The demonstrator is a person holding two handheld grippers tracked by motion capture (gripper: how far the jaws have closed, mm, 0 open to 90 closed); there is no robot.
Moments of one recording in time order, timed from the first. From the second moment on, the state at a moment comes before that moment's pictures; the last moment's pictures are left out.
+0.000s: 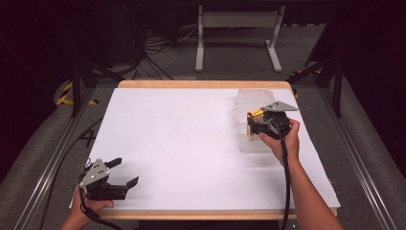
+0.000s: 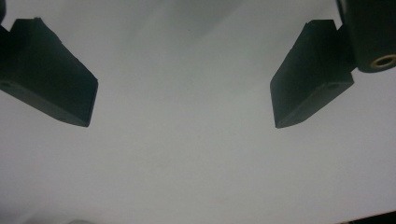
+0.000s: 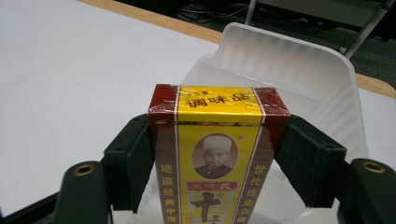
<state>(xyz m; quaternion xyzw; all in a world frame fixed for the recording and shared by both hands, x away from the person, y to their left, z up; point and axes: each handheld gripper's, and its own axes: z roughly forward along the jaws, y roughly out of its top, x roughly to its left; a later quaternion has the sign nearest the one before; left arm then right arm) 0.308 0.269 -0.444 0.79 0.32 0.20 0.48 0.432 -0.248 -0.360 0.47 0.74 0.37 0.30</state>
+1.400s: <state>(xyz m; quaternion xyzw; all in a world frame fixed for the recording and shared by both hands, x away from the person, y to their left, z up) 0.308 0.269 -0.445 0.79 0.32 0.20 0.48 0.428 -0.266 -0.350 0.44 0.79 0.34 0.28</state>
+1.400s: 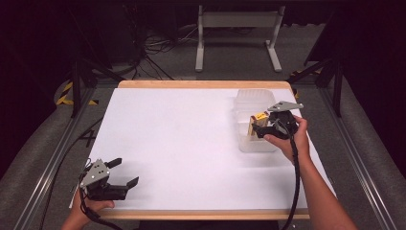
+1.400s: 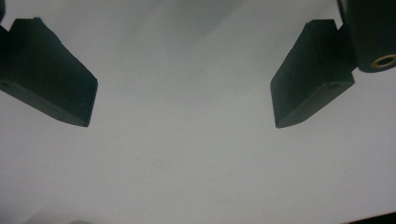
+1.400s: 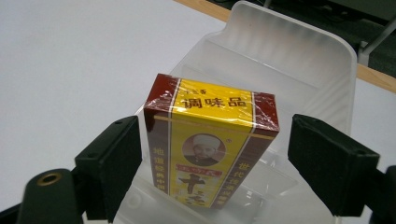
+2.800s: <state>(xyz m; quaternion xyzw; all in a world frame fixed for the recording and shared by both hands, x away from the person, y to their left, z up) 0.308 0.268 -0.445 0.80 0.32 0.19 0.47 0.380 -0.289 -0.338 0.37 0.82 0.34 0.28</state>
